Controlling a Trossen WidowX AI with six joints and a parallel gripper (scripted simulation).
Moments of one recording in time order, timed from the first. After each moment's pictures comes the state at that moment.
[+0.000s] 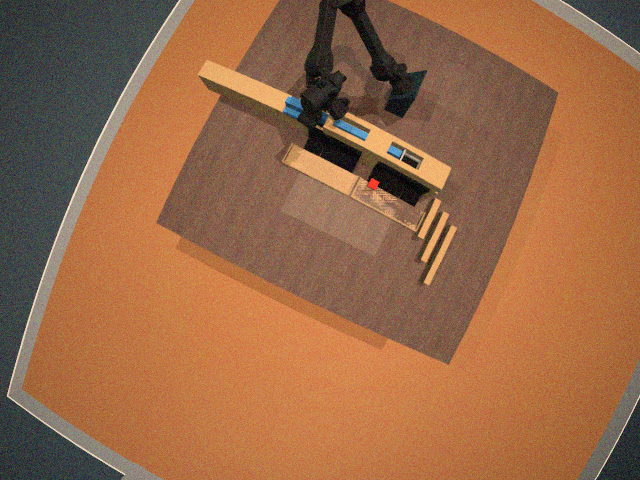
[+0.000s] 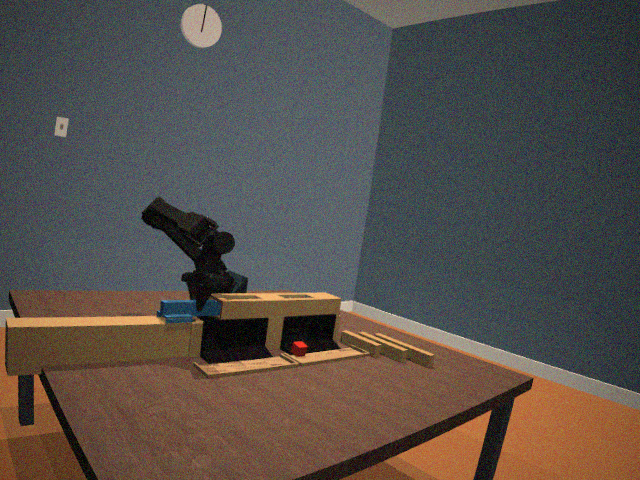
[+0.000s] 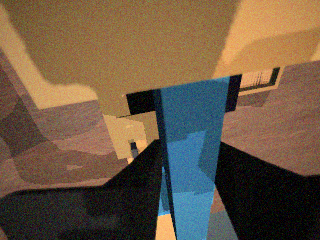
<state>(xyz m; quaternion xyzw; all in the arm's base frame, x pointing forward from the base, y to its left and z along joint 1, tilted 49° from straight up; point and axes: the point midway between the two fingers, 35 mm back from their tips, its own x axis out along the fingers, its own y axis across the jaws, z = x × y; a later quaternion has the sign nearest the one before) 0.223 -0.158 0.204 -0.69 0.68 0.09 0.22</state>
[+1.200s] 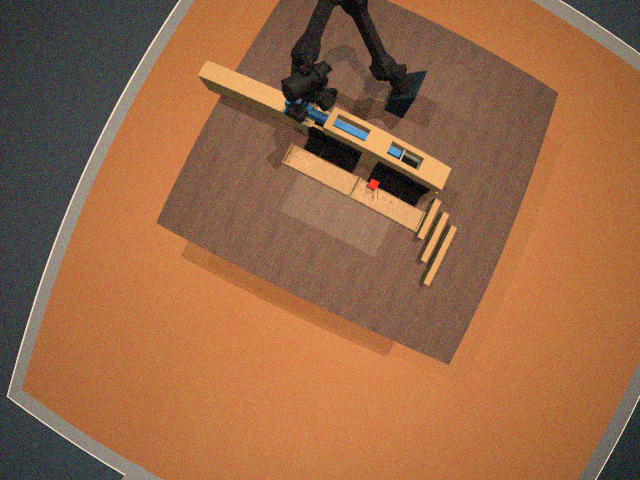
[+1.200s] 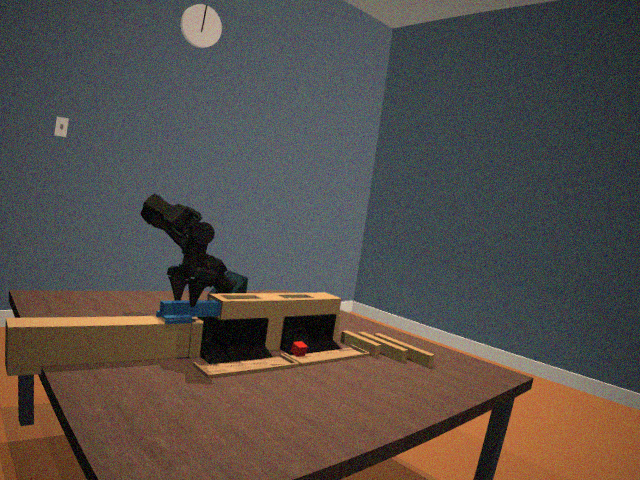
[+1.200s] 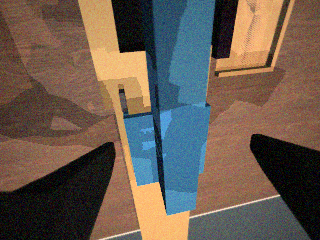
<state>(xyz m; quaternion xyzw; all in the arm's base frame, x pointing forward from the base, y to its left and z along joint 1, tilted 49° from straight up) 0.221 -0.172 0.247 -0.70 0.67 0.12 0.23</state>
